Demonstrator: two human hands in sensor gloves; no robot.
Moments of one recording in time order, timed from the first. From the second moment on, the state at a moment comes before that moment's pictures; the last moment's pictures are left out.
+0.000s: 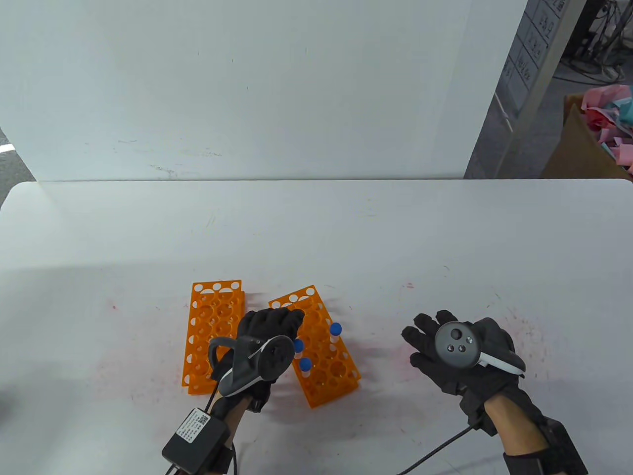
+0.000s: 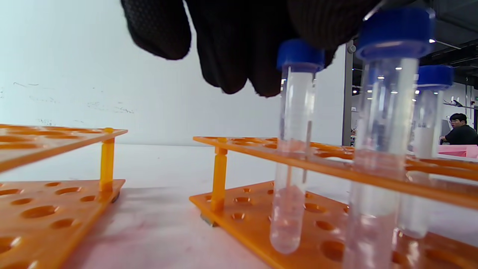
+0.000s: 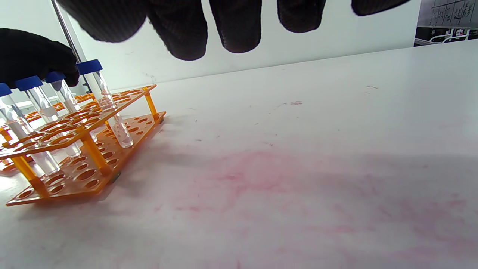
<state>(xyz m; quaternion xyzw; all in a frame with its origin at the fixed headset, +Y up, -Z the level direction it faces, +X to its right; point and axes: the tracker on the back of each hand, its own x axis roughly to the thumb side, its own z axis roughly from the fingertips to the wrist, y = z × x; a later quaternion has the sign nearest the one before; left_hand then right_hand) -0.129 -0.686 -0.333 0.13 -0.15 0.05 0.98 0.213 -0.683 -0.330 0.21 0.09 0.97 0.09</state>
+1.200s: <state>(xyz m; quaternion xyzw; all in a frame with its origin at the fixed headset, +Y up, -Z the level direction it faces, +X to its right) -0.155 -0.665 -0.328 0.19 -0.11 0.05 0.97 0.218 -0.682 -0.330 0.20 0.09 0.97 0.09</state>
